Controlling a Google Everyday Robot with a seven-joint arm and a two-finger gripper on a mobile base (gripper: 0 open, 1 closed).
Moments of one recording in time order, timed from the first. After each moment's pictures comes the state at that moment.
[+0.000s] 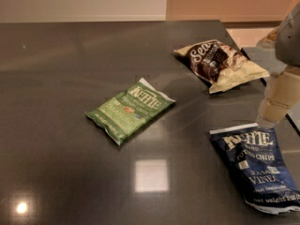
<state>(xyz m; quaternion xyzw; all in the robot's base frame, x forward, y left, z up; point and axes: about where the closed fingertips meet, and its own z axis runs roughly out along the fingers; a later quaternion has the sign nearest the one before) 0.438 -0.217 0.976 -0.60 0.78 -0.03 0.16</state>
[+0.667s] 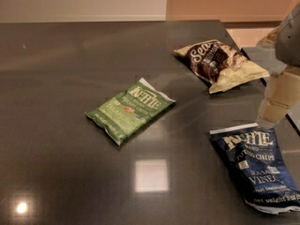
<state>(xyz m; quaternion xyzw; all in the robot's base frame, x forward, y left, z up) 0.438 -0.217 0.976 -0.60 0.78 -0.03 0.16</state>
